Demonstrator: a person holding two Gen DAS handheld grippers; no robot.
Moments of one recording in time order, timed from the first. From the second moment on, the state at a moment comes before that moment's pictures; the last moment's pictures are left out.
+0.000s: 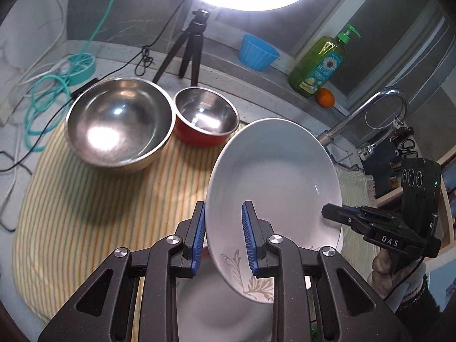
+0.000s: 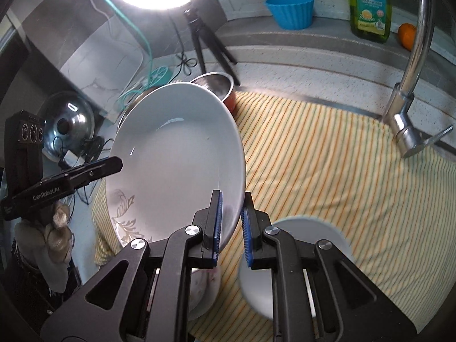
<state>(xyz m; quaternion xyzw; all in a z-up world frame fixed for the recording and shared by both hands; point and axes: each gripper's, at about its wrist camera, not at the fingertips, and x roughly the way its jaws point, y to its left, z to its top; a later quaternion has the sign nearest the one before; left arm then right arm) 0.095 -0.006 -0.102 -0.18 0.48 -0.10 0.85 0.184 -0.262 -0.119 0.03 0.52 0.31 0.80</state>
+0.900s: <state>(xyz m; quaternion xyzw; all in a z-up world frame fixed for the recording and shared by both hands) 0.021 0.016 -0.152 -0.21 0.52 -0.06 0.82 0.098 -0.232 -0.176 0.01 0.58 0.31 0.76</state>
